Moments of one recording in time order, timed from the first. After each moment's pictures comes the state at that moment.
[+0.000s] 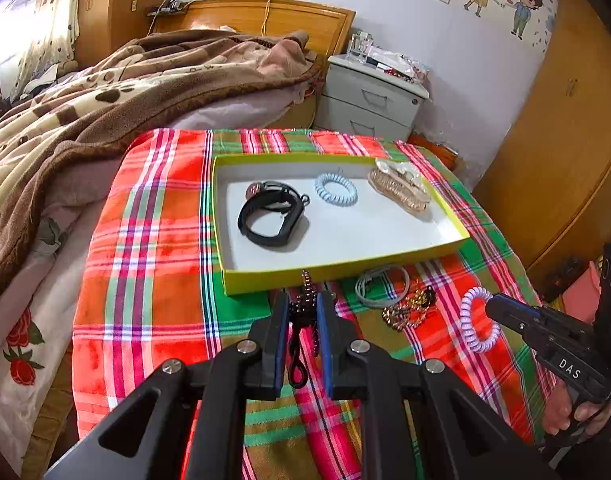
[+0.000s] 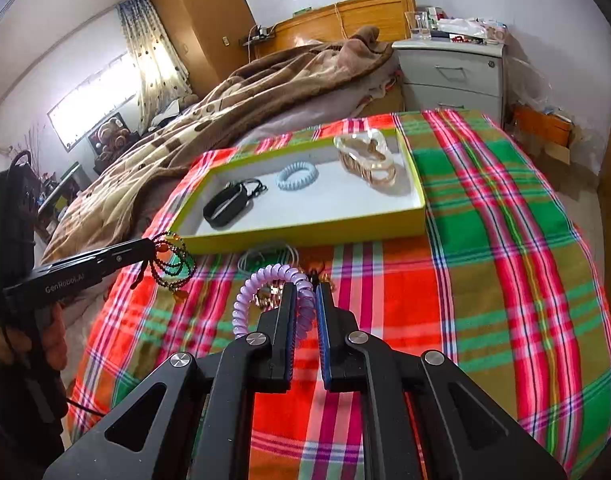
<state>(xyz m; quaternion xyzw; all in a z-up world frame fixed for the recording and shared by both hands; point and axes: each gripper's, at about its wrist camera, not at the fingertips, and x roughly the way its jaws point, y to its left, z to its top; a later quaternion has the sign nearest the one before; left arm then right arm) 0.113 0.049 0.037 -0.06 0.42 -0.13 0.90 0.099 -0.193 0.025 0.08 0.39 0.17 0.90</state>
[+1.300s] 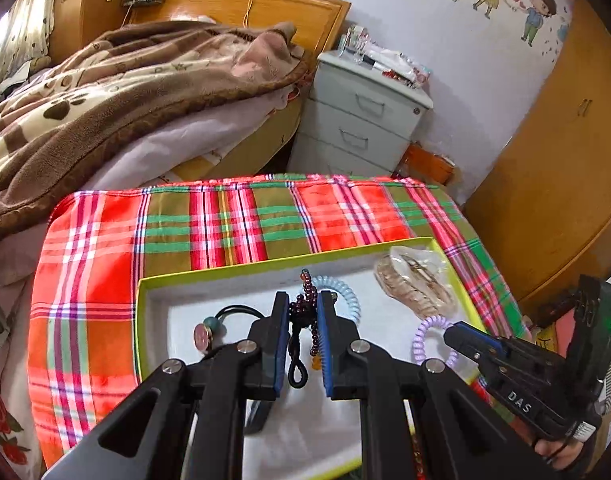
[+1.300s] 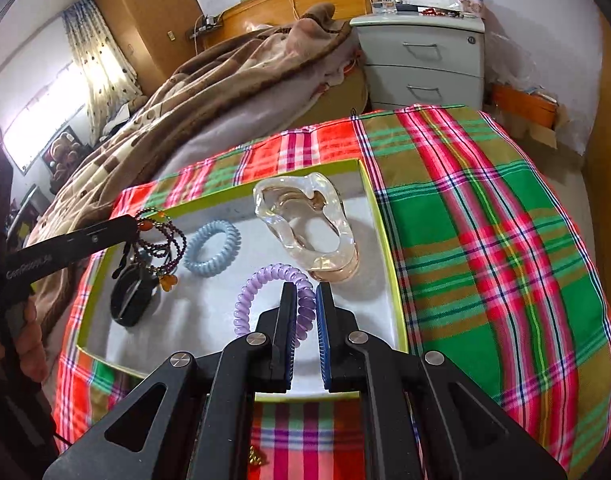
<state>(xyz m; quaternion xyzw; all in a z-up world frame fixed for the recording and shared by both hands) 0.269 0.016 0.032 -0.07 0.44 -0.16 0.88 0.233 -0.206 0.001 0.10 0.44 0.10 0.89</state>
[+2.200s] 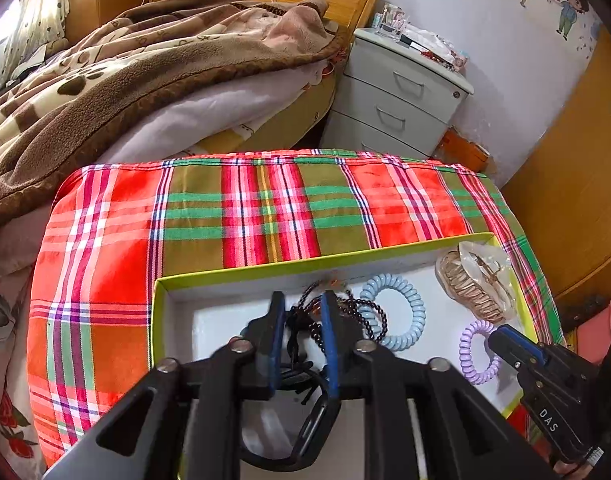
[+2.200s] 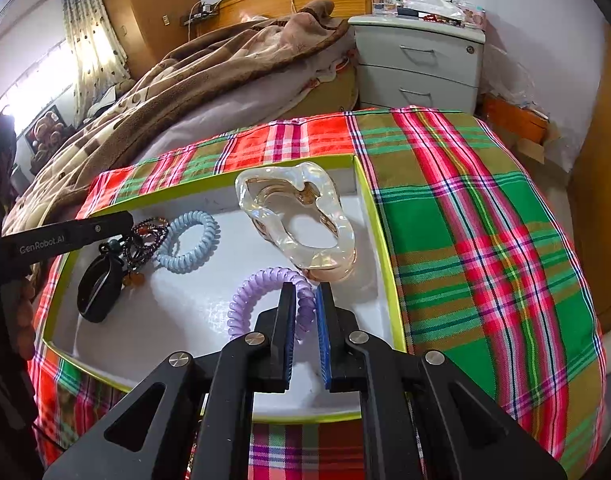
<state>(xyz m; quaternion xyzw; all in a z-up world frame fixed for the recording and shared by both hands) 0.295 0.027 0.002 -0.06 0.48 -0.11 0.87 0.240 -0.196 -0.006 0.05 0.45 0.07 0.89</state>
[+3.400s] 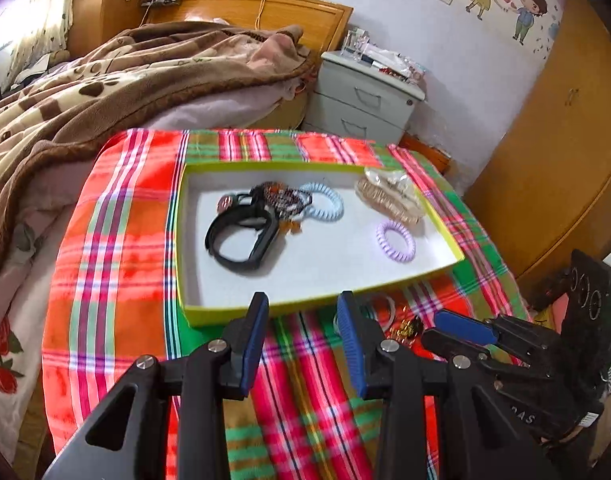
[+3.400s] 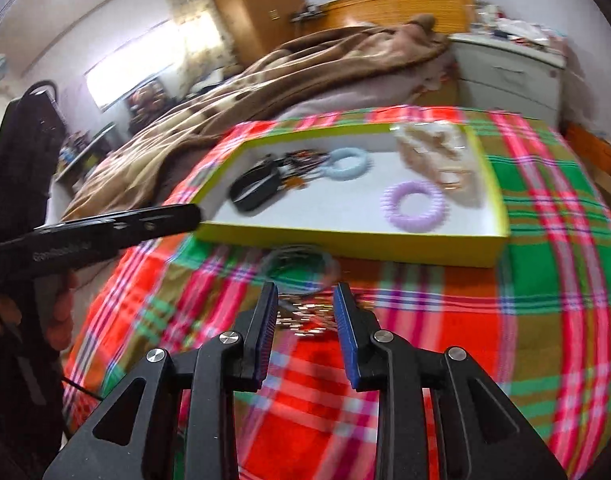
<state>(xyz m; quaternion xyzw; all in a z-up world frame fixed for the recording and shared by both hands) 0.144 0.032 0.030 -0.08 0.43 -0.14 0.89 0.142 -0.159 -0.002 0.04 0.42 0.27 0.87</state>
